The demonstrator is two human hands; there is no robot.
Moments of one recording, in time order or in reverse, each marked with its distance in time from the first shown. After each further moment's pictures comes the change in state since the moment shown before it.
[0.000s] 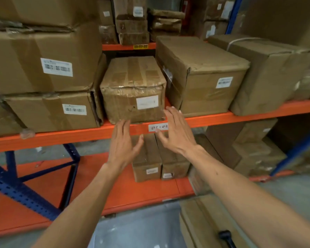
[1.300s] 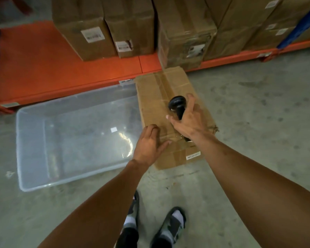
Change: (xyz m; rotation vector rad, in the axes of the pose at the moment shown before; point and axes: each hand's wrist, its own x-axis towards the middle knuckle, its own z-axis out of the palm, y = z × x) left_hand -0.530 0.240 0.426 -0.235 -0.740 -0.245; right_hand -0.546 0.311 0.240 0.210 -0.555 0.831
